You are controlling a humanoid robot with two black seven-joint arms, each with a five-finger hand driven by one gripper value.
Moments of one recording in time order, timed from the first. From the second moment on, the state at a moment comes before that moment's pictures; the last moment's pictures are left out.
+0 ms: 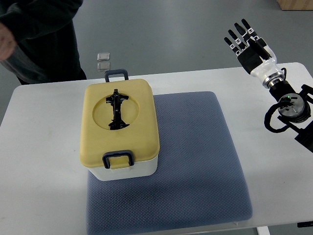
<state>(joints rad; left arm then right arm) -0.01 0.00 -0.07 -0.19 -0.06 -0.07 0.02 0.80 -0.38 0.59 0.79 0.37 0.34 0.37</state>
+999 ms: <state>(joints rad) -0.01 0.00 -0.07 -0.19 -0.06 -0.07 0.02 1.89 -0.21 -0.74 0.96 -0.10 0.17 0.56</state>
